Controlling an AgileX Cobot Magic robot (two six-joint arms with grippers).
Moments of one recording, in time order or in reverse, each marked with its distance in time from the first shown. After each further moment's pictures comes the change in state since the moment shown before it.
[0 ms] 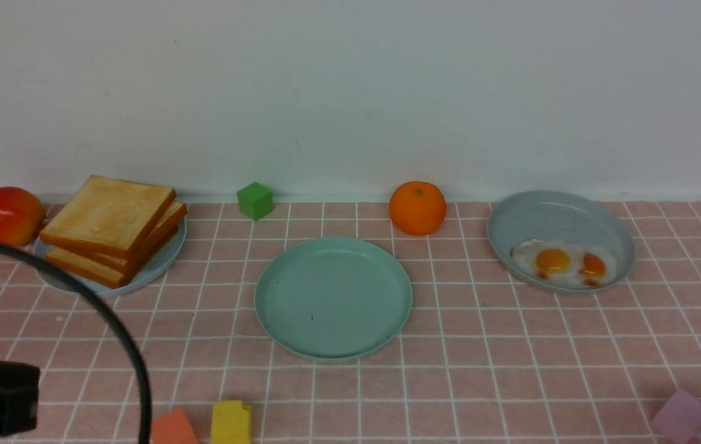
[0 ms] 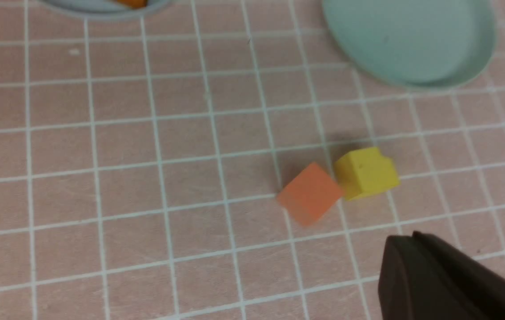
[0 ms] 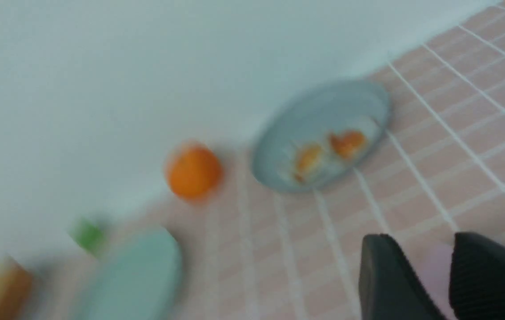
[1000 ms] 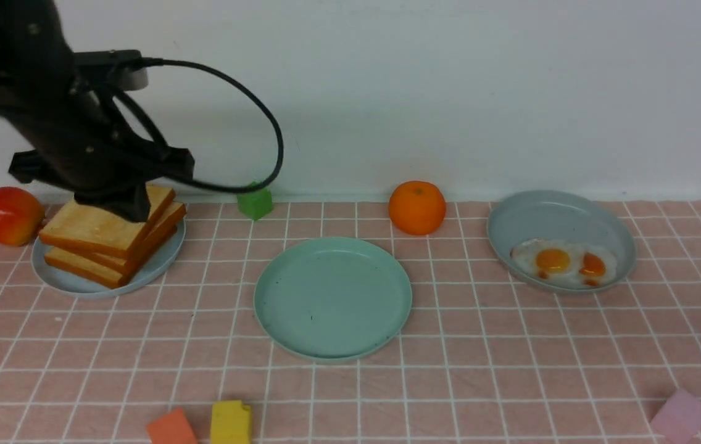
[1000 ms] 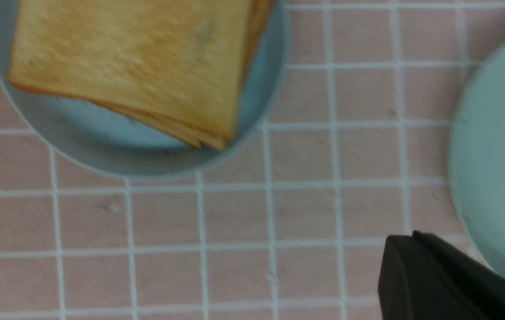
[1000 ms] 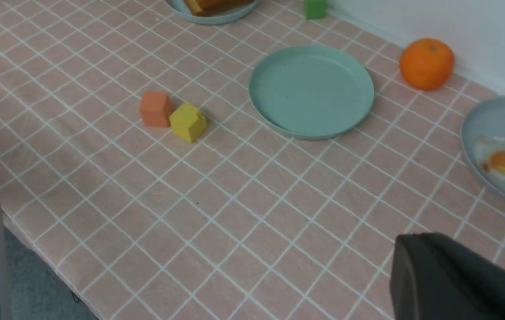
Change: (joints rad) right arm 0.315 0.524 -1.047 -0.071 1.011 -0.582; left arm 0.073 1.023 -0.847 0.121 0.132 -0.079
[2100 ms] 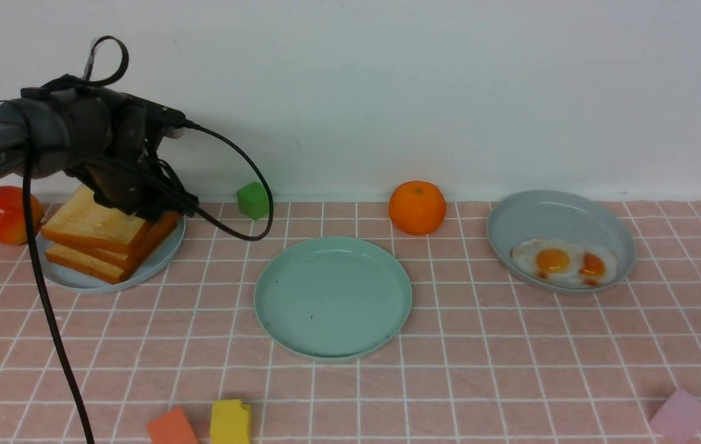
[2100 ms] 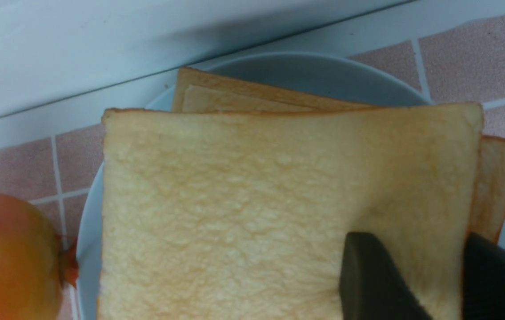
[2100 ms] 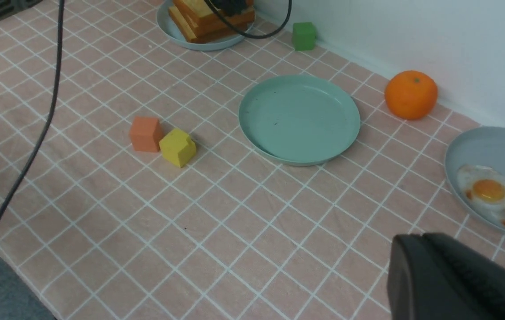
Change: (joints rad) right arm 0.003 0.000 0.000 -0.004 -0.054 -0.005; left arm 0.028 0.373 -0.140 0.308 -0.319 0.071
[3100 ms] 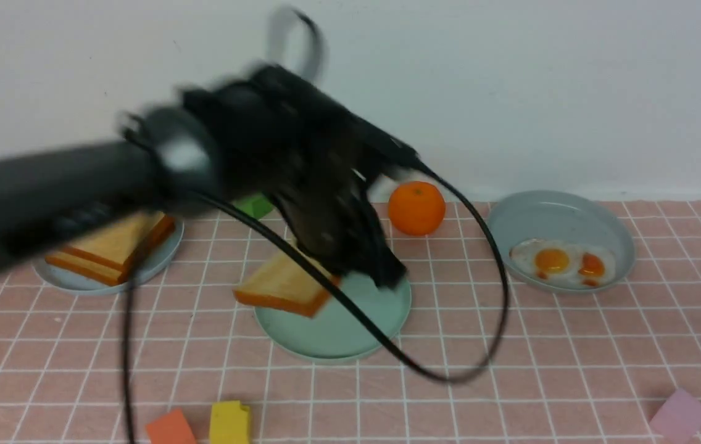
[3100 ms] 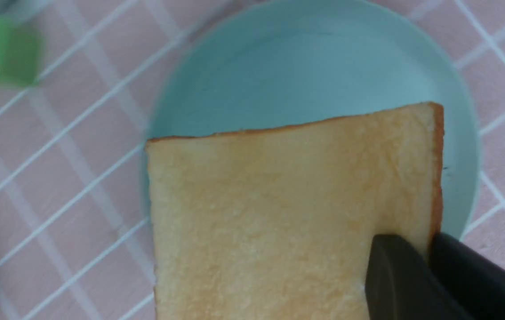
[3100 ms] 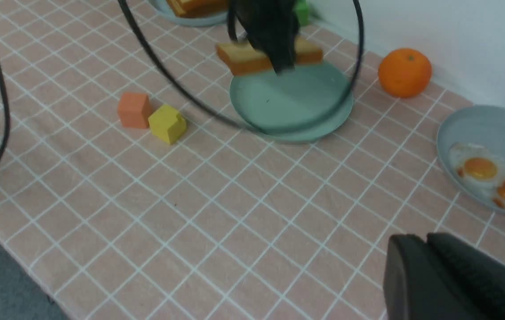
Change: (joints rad) right arm 0.000 0.000 0.000 -0.038 0.052 0.000; left arm -0.570 -0.215 0.115 -0.075 0.166 0.010
